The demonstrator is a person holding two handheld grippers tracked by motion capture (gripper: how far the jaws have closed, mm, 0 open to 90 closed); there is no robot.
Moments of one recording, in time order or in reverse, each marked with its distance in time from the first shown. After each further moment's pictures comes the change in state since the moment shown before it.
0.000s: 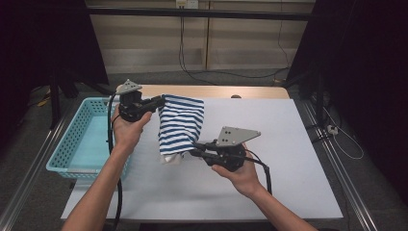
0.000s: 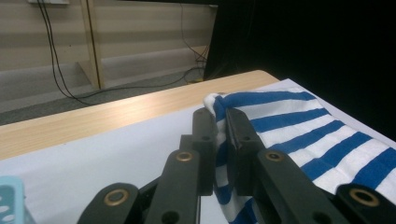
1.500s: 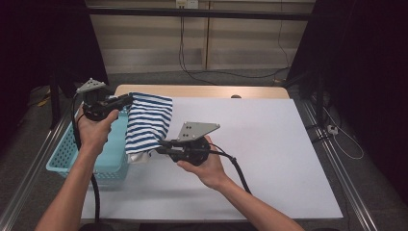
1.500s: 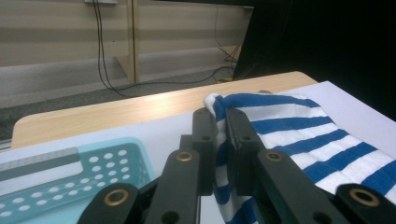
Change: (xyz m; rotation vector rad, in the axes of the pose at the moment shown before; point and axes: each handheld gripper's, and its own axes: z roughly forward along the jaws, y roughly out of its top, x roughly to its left) left arm 0.059 -0.001 -0.058 0.014 0.112 -0.023; right arm 0.015 0.024 0.077 -0.008 0.095 -0.019
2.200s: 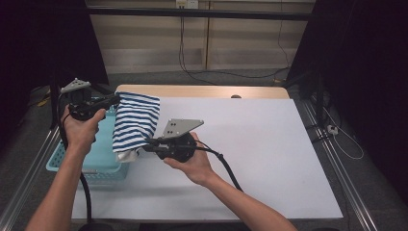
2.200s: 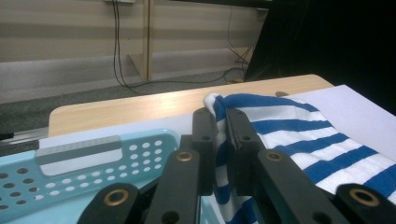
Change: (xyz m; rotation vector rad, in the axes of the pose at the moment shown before) left arm 0.029 -0.002 -0.016 0.002 0.033 -0.028; right arm 0.001 0.011 0.031 0.004 0.023 -0.013
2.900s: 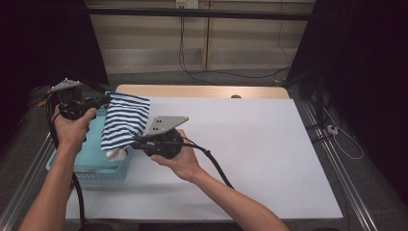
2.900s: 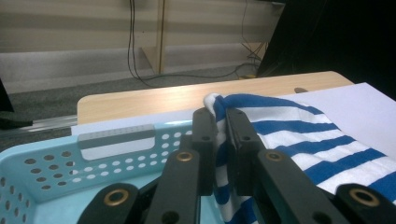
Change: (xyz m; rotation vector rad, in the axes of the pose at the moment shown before) left arm 0.026 -0.002 -0.007 0.028 0.038 -0.037; right arm -0.002 0.009 0.031 0.003 0.020 -0.006
